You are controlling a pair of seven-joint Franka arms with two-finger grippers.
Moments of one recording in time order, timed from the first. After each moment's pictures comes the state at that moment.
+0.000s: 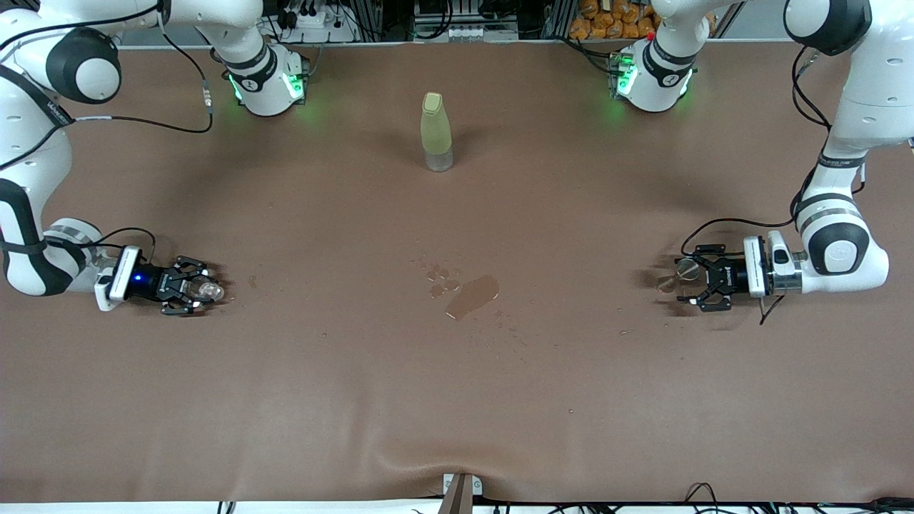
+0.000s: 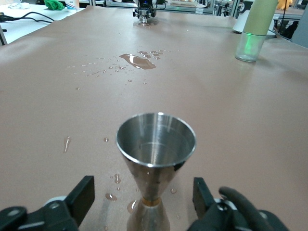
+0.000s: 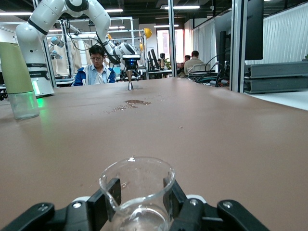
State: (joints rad) left arm 0.33 0.74 -0.04 -1.80 -0.97 1.78 2.49; right arm -0.52 1.00 -0.02 -1.56 1.16 1.46 -2.59
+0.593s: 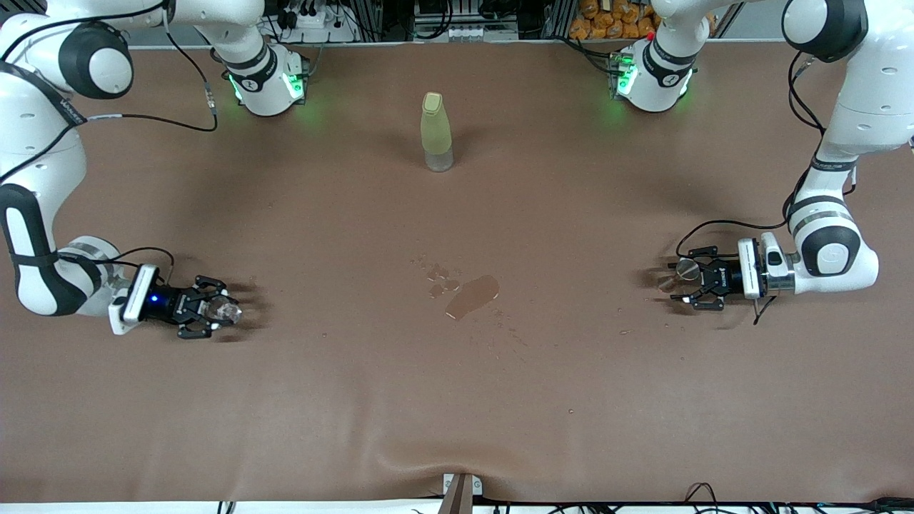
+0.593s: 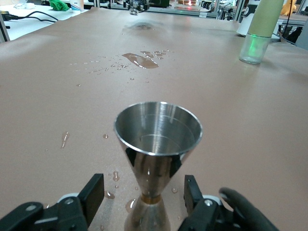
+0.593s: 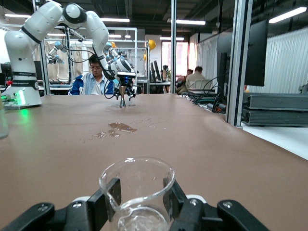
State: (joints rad) left arm 0.33 0.75 -0.04 -1.80 -0.99 1.78 2.49; right arm -0.40 0.94 0.07 -1.53 1.26 1.55 -2.49
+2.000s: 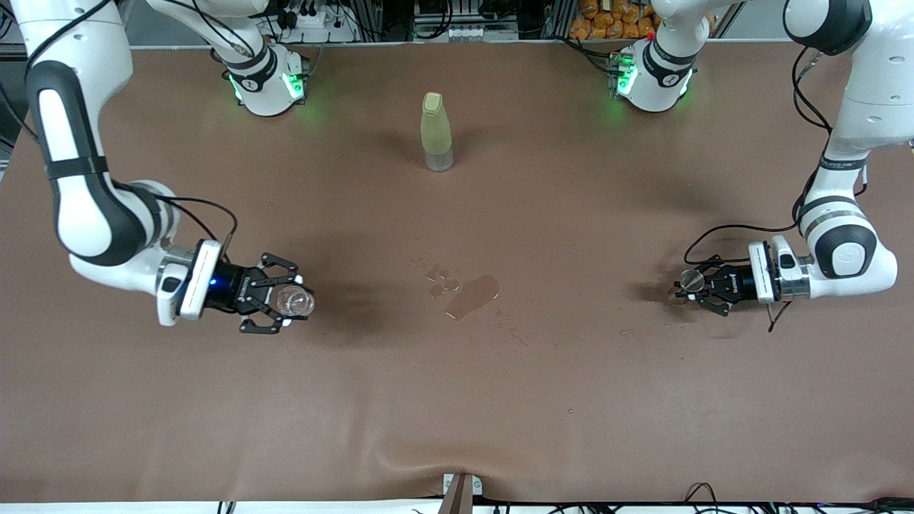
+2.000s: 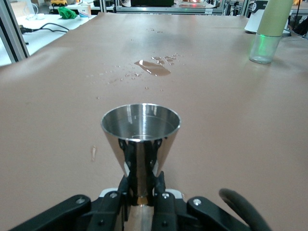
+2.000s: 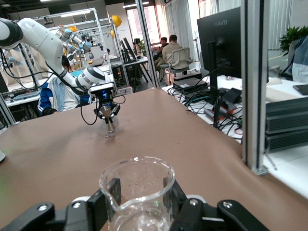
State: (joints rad) left arm 0.33 0.71 -0.05 -1.76 -1.00 1.78 2.49; right arm 0.01 0.42 0.08 -1.88 1.53 1.98 -2.07
